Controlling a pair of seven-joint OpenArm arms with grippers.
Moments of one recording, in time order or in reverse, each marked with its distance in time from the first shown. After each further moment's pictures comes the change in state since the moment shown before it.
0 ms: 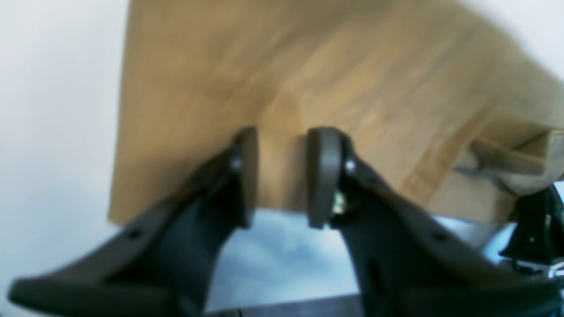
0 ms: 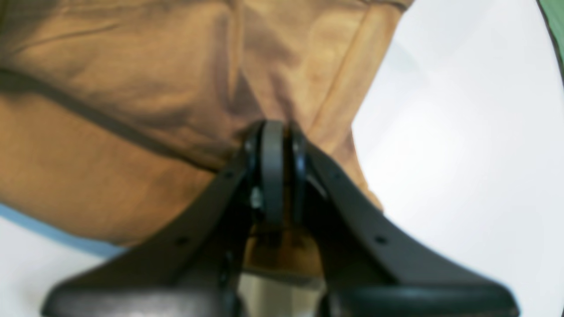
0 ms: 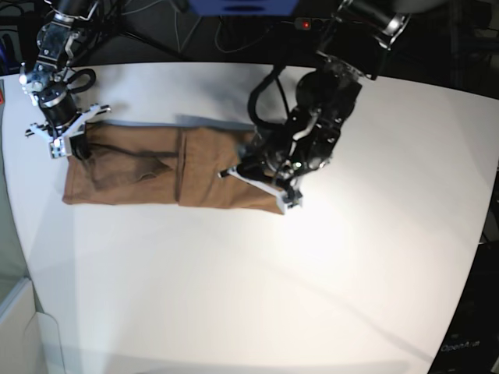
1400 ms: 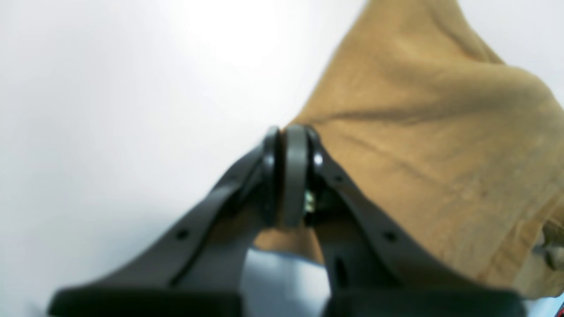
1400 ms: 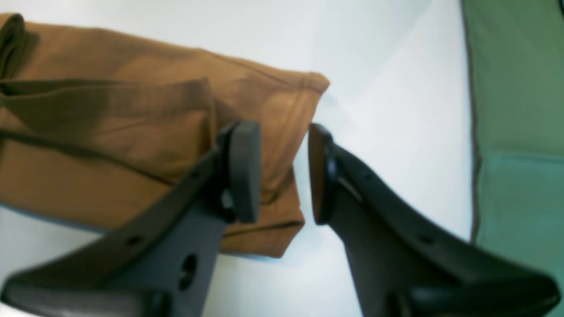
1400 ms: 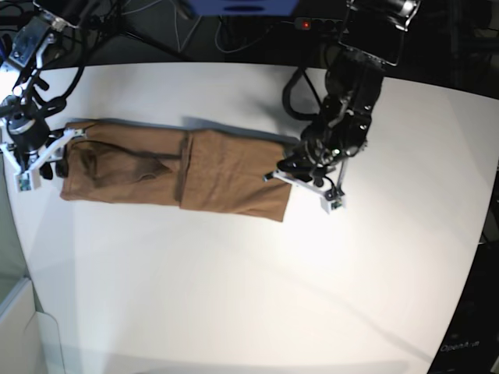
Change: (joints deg) left arm 5.7 -3.6 -8.3 -5.4 -0.9 -8.4 -16.5; right arm 3.1 0.0 5.2 25.0 28.6 0.9 -46.3
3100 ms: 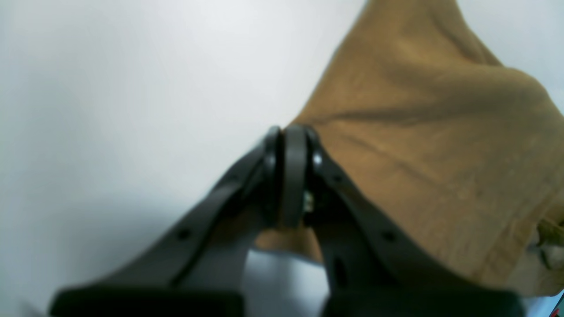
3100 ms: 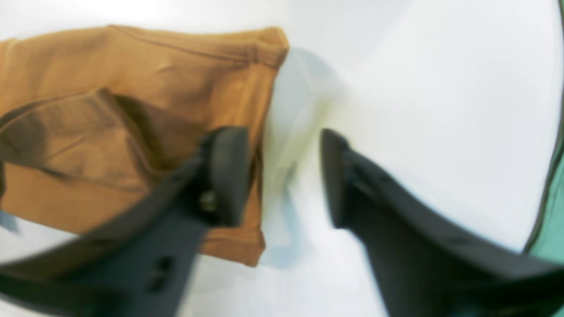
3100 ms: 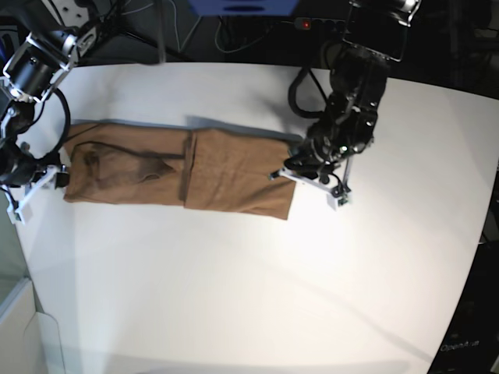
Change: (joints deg) left arm 1.4 -0.4 -2.1 0.6 -1.0 -0.3 -0.1; right arm 19.9 9.2 -0.6 -24.3 8.4 -0.5 -29.4
